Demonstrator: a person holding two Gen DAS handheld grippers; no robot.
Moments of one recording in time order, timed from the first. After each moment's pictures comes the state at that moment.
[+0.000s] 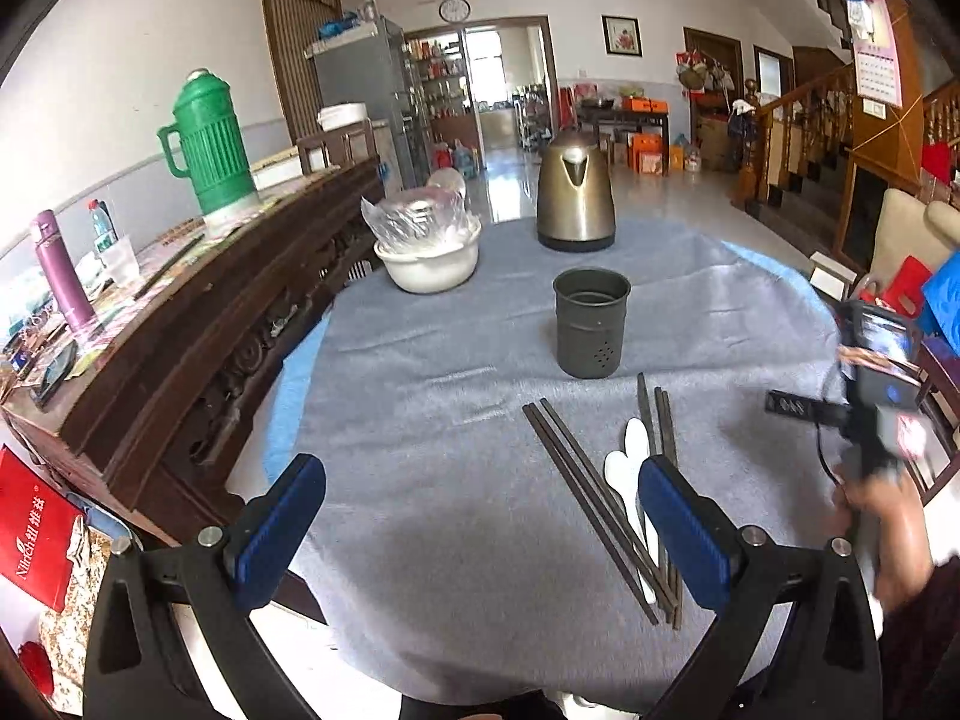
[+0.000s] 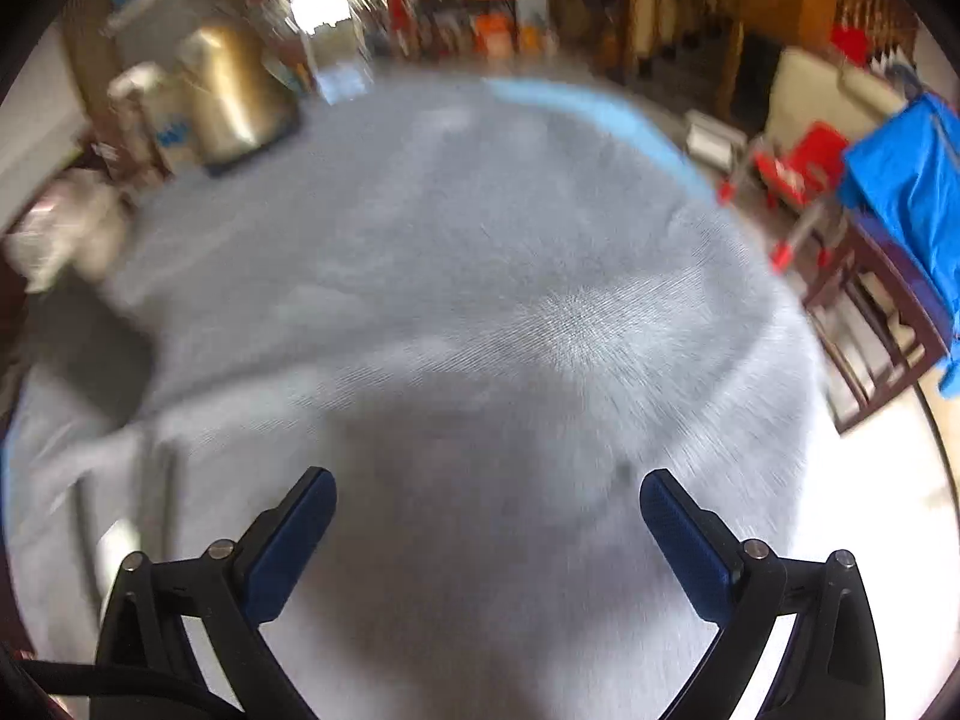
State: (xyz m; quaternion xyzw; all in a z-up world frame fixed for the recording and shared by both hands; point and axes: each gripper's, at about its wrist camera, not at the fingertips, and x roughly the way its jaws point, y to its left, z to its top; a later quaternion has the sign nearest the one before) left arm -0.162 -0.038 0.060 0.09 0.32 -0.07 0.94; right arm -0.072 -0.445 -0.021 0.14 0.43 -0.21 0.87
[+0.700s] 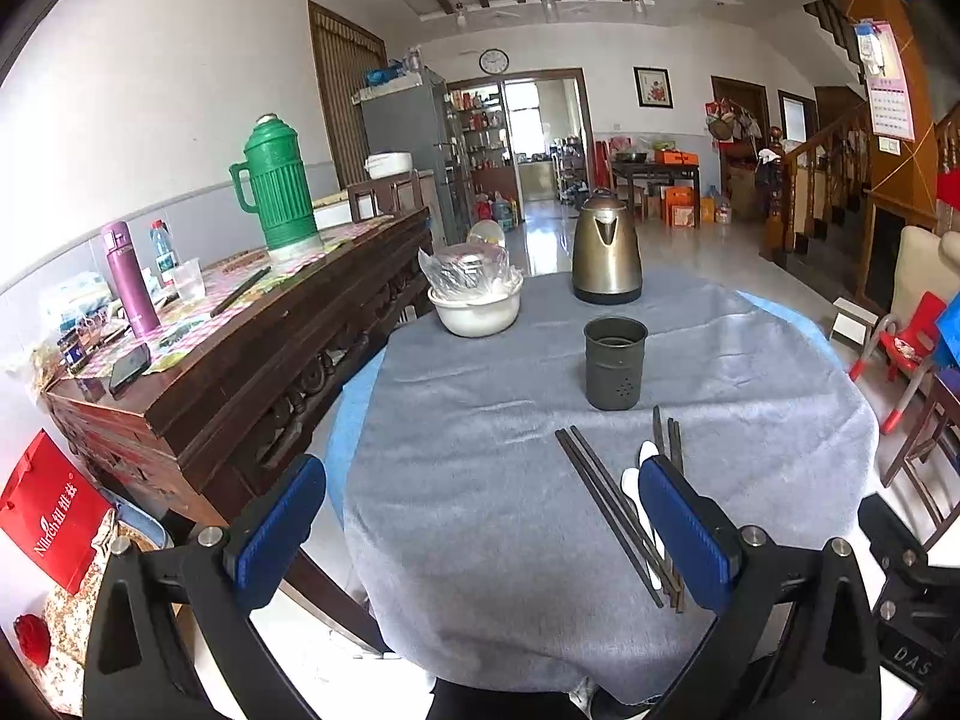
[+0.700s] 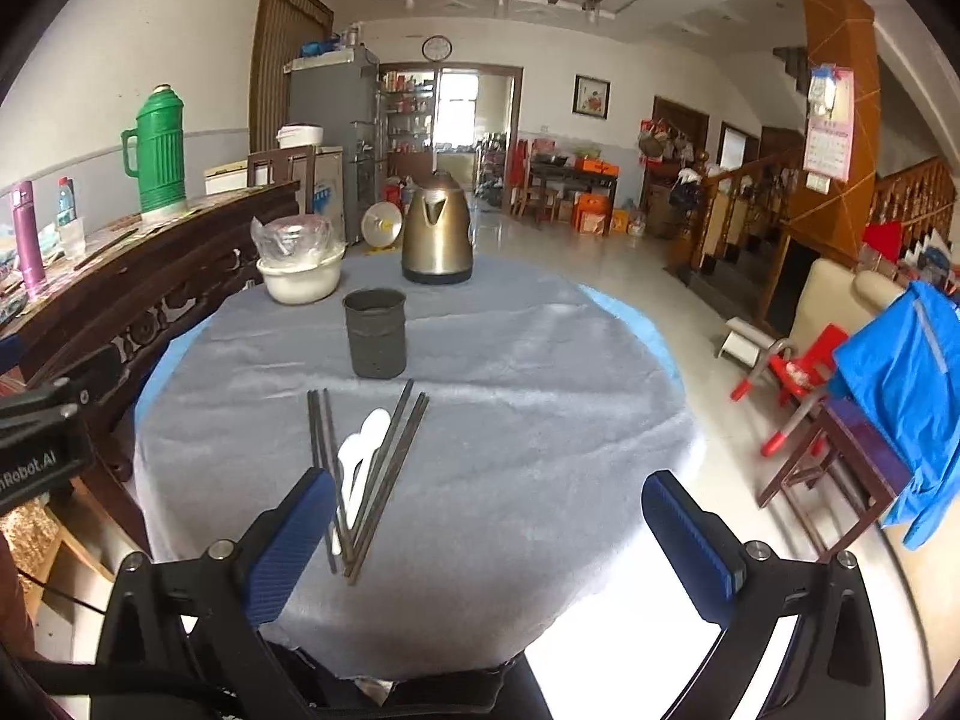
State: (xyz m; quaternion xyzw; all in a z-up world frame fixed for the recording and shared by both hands) left arm -0.226 -0.019 0.084 0.09 0.25 -0.02 0.96; right arm -0.282 -0.278 0.120 0.00 0.28 -0.14 0.95
